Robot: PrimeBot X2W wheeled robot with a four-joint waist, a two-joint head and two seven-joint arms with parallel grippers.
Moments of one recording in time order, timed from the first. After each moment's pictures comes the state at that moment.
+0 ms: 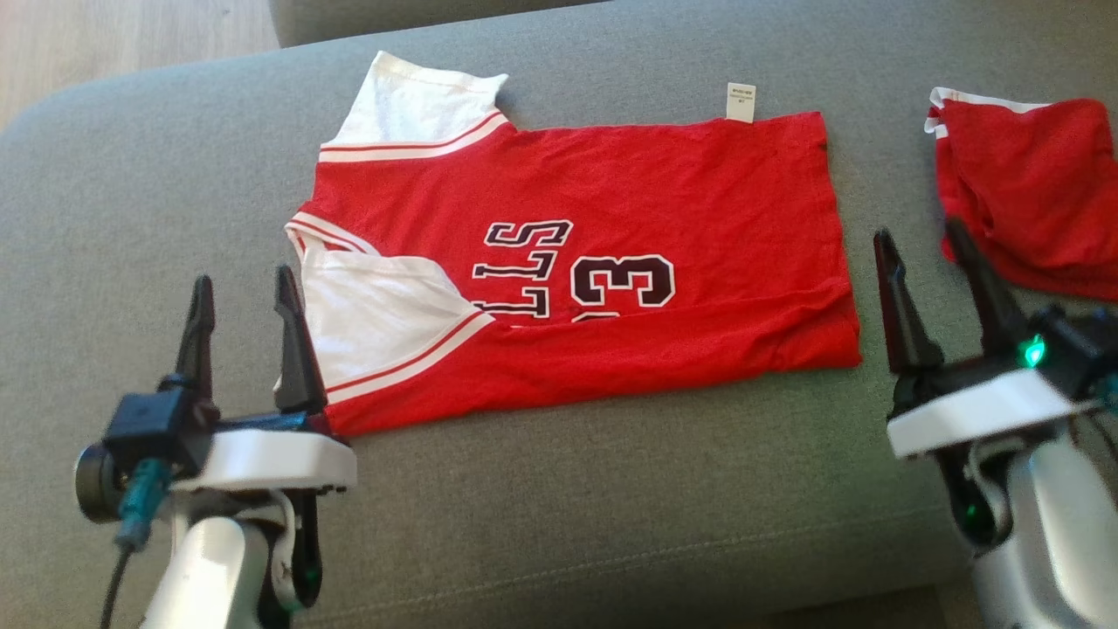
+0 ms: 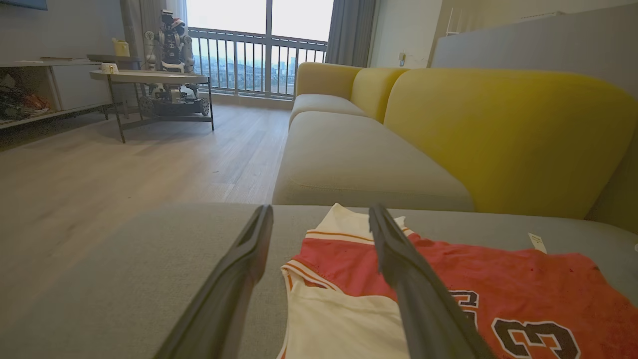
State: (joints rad) left arm -0.11 0.20 -0.26 -0.01 -0.32 0.28 -0.26; right arm -0.26 -0.17 0.00 0.23 0.26 0.13 -0.25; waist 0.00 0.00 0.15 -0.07
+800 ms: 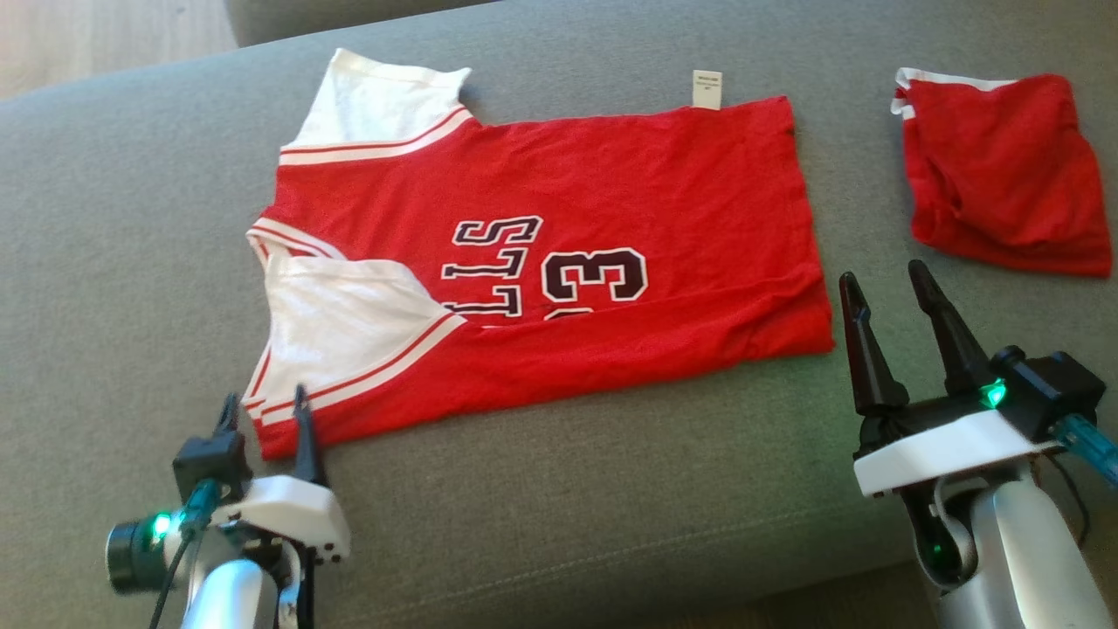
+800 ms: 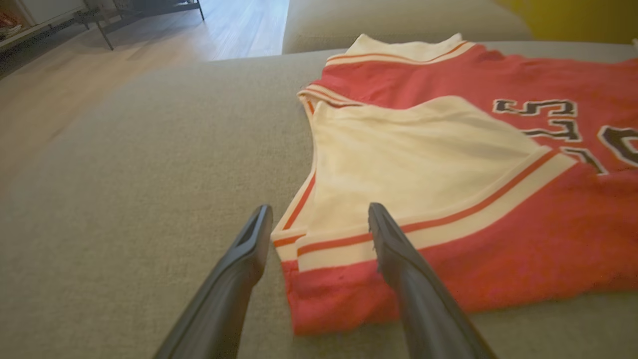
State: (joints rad) left arm -0.13 0.08 -0.12 0.47 -0.14 0.16 -0.26; right arm -0.15 -0.06 -0.03 0.18 0.20 0.13 -0.25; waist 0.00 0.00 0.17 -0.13
